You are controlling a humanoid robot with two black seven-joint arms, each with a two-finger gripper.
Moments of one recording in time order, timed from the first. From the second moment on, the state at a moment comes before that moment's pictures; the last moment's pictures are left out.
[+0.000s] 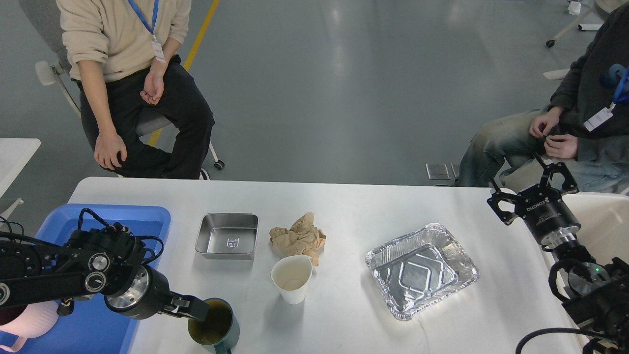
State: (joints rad) left arm -1.17 0.71 0.37 -1.60 0.86 -0.45 0.42; right arm 0.61 -0.27 1.12 0.18 0.06 0.92 0.13
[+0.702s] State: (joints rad) left arm -1.07 0.58 0.32 -1.51 0.96 -0.47 0.45; right arm 0.59 -0.29 1.12 0.18 0.06 0.94 0.13
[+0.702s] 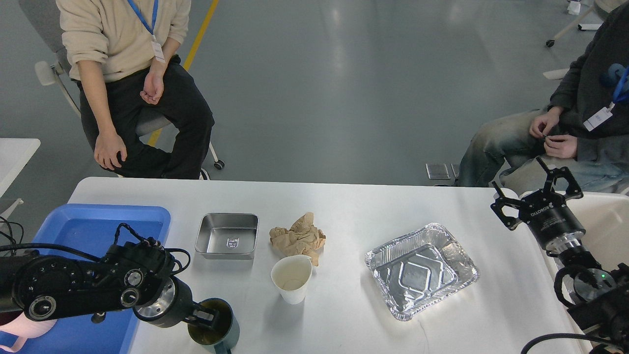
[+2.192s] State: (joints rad) left arm -1.66 1.12 0.20 -1.56 0.66 -0.96 0.49; right arm 0.61 -0.30 1.12 0.18 0.06 0.94 0.12
